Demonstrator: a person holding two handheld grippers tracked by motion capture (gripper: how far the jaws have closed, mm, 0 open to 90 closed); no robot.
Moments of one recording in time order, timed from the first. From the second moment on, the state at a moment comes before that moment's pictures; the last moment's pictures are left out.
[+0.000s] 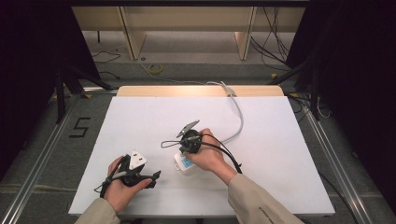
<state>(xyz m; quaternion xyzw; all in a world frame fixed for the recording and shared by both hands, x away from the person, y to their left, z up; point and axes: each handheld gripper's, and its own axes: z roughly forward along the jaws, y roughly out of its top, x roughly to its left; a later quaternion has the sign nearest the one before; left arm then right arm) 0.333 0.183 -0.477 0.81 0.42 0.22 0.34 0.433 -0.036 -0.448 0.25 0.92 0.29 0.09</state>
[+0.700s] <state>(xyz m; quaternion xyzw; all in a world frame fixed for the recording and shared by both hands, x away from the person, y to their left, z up) 0.333 0.182 -0.477 0.81 0.42 0.22 0.34 0.433 -0.038 -0.452 0.26 0.92 0.29 0.08</state>
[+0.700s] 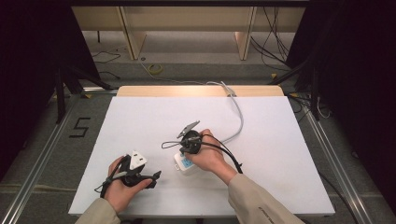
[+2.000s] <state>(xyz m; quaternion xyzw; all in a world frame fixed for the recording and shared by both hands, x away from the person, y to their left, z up) 0.333 0.182 -0.478 0.81 0.42 0.22 0.34 0.432 -0.043 -0.446 0.26 0.91 0.31 0.09</state>
